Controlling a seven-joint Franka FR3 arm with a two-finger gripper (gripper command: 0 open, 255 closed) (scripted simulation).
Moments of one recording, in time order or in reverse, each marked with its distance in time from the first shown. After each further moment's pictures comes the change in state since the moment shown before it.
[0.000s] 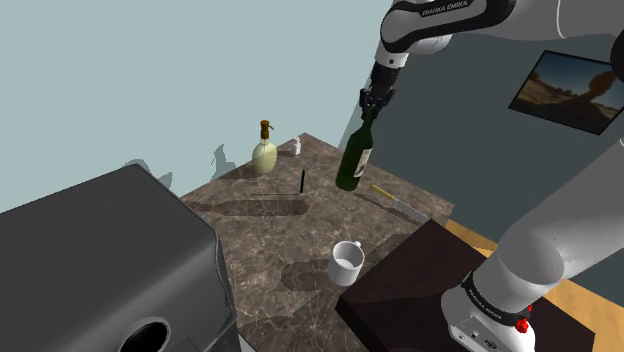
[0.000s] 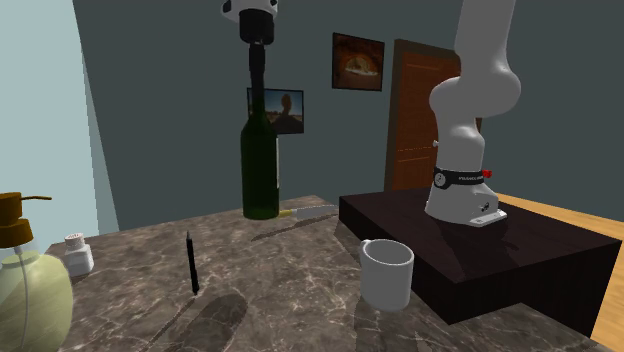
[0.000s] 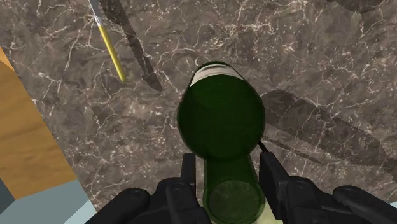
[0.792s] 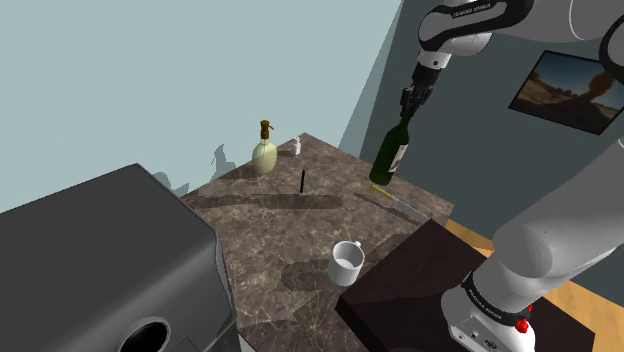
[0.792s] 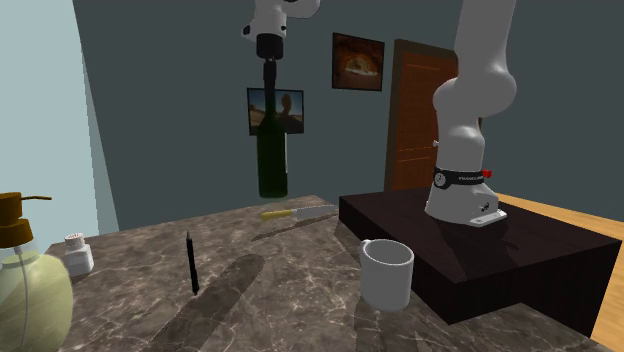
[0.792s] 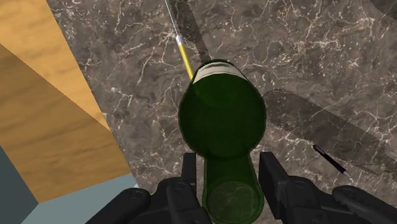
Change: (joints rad) arm -0.134 0.004 -0.162 0.008 0.001 -0.018 -0.295
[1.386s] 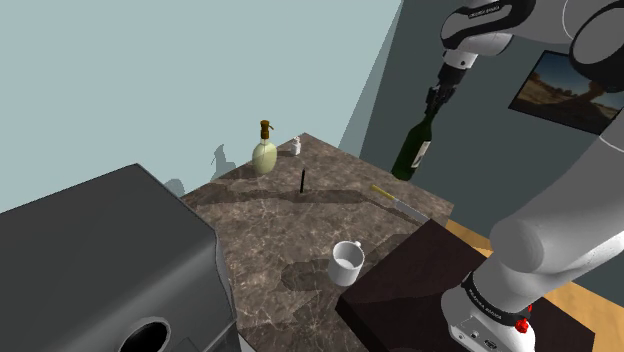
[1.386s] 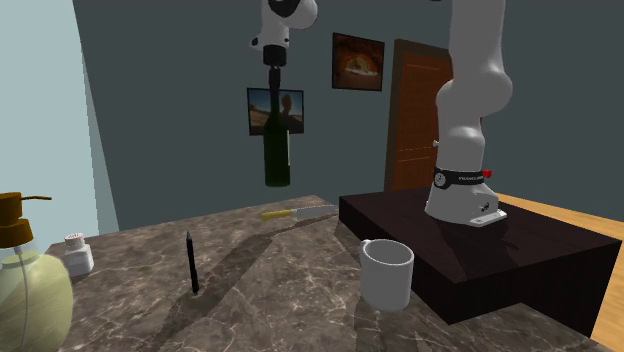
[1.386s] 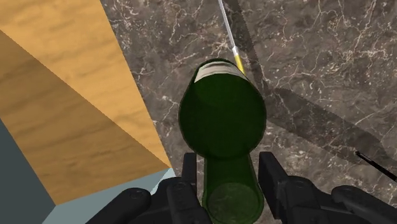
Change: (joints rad) arm -0.101 0.109 -0.109 0.133 0.024 -0.038 -0.217
